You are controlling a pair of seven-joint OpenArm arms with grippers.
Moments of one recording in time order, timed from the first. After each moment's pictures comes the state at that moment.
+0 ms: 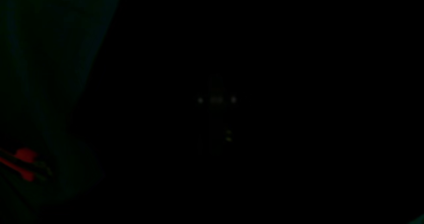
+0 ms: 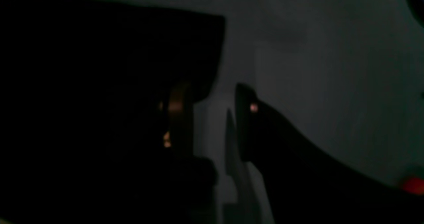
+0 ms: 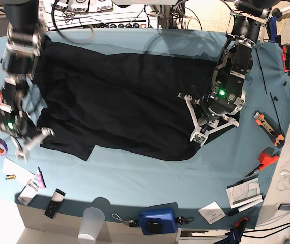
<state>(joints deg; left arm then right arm) -5.8 -11.2 15.7 99.1 -7.6 -7.5 63.8 23.6 26.3 10.0 61.7 17.3 14.7 -55.9</state>
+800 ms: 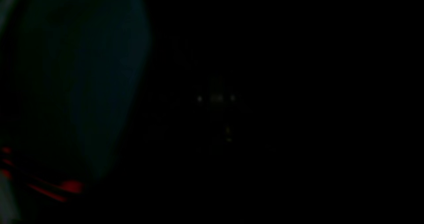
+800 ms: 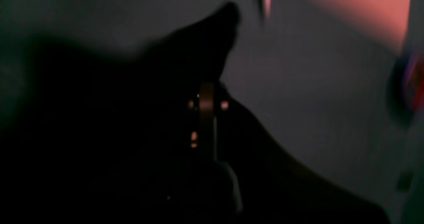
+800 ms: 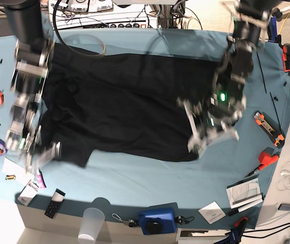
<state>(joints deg) -9.7 -11.2 15.7 99.1 -5.2 -10.5 58.3 34.9 21.9 9.9 52.6 4.1 16.6 -42.3</state>
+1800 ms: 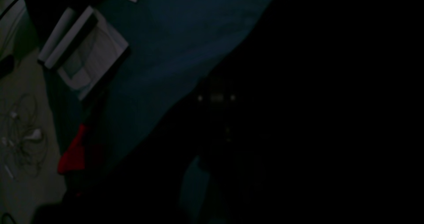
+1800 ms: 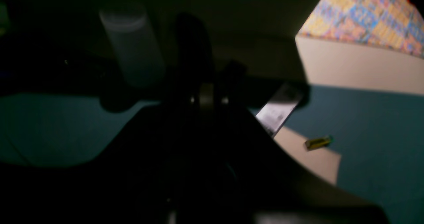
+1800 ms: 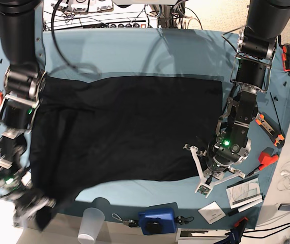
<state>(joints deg) -26.0 -11.5 15.7 84.1 -5.5 -10.5 55.2 46.1 22.1 5.2 52.6 3.8 18.0 -31.2</state>
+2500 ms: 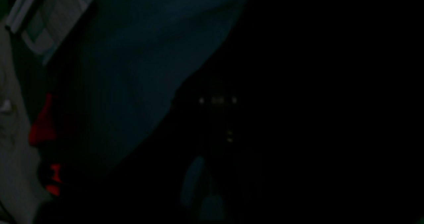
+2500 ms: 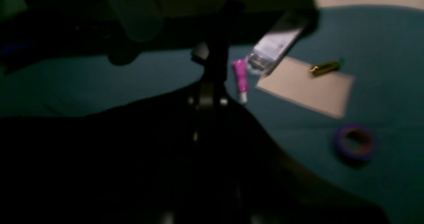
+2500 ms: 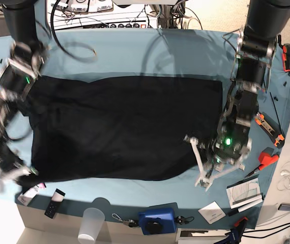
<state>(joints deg) -23.7 -11.4 14.4 87.5 -9.8 -10.5 66.5 29.2 25.3 23.3 76.0 17.9 25.4 -50.5</state>
